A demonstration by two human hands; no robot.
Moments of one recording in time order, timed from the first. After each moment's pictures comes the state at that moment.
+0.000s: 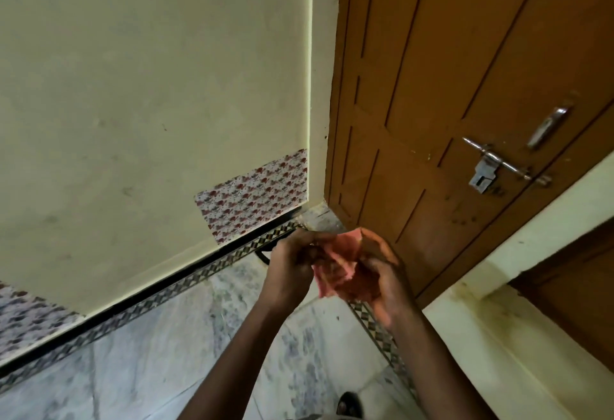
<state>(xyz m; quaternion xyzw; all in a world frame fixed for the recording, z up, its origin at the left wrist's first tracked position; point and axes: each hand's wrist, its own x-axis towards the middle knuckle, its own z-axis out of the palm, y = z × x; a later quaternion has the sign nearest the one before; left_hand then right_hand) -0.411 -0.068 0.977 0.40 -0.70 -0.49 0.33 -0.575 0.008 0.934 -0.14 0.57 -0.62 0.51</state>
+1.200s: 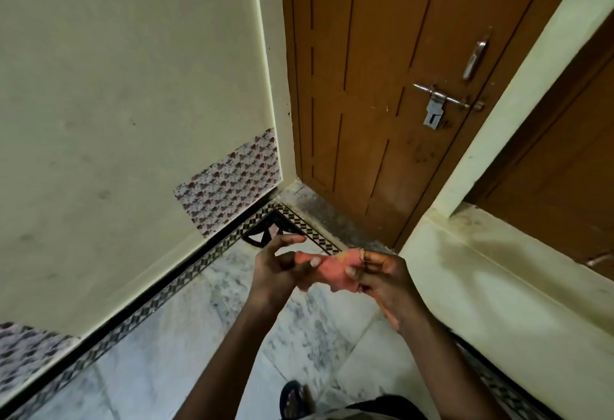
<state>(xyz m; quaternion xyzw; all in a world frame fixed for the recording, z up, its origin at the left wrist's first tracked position) -0.287 0.009 0.946 0.42 -0.55 -0.68 0.26 -0.451 0.136 0.935 -0.16 0.64 -0.60 0.45</state>
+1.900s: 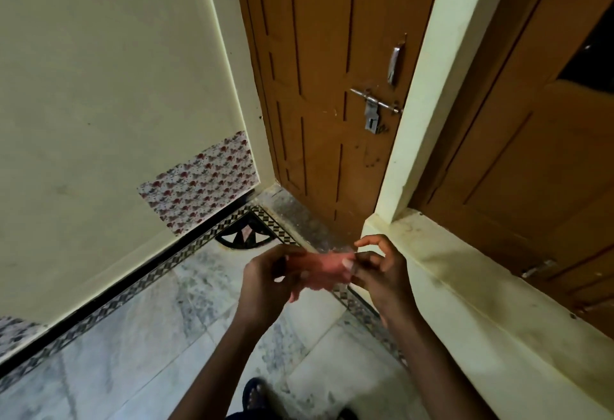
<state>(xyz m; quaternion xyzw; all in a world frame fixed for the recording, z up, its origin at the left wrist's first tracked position) -0.461 0.166 0.941 0.40 -0.73 -0.48 0.28 -0.644 0.278 0.928 -0.21 0.68 -0.61 0.34</state>
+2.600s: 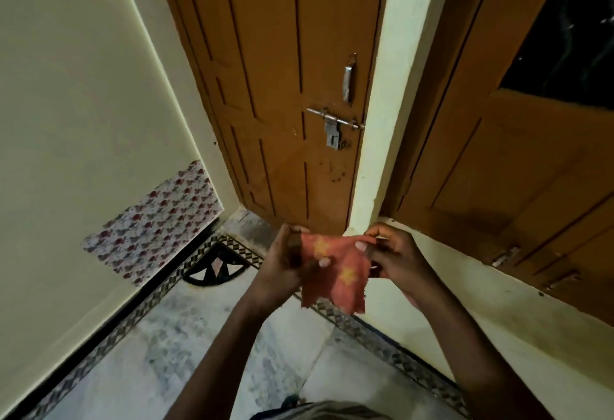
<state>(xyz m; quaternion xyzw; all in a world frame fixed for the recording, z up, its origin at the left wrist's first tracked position) -0.543 0.101 0.979 0.24 -0.66 -0.69 0.16 -0.714 0.254 0.981 -0.25 0.70 -0.57 0.35</state>
